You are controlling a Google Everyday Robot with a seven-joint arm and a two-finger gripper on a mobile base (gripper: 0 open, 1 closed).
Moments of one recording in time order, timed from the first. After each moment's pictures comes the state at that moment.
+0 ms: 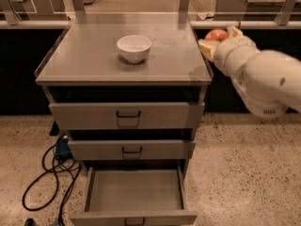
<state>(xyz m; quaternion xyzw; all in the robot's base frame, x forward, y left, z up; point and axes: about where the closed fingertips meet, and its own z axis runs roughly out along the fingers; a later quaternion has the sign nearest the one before) 0.690 -0.216 0.956 -0.17 0.72 -0.11 0.66</state>
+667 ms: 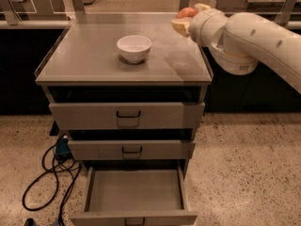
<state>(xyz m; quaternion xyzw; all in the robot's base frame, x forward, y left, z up) 0.785 -0.145 0.982 -0.26 0.70 -0.04 0.67</state>
